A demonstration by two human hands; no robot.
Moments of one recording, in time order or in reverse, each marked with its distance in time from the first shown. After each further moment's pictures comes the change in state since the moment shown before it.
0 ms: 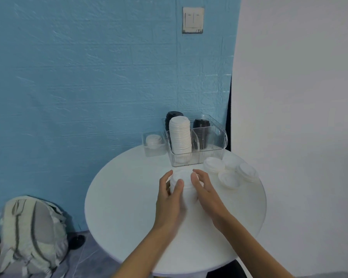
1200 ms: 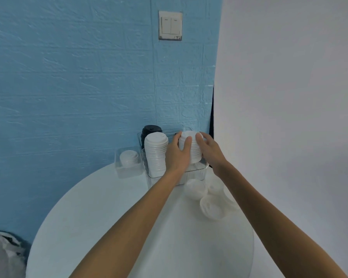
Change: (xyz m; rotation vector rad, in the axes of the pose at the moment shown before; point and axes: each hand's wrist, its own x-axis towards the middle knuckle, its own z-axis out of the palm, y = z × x) left_hand 0.204 0.048 0.139 0.370 -0.002 0.250; right_hand 0.183 -0.070 -0.114 -0.086 0.199 -0.130
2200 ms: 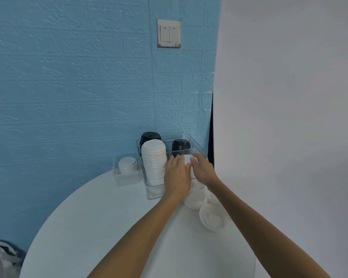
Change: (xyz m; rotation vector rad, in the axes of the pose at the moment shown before) left_hand -0.008 -0.047 0.014 0.715 -0.081 0.200; right_hand 0.017 0.050 0.020 -0.418 0.000 0.030
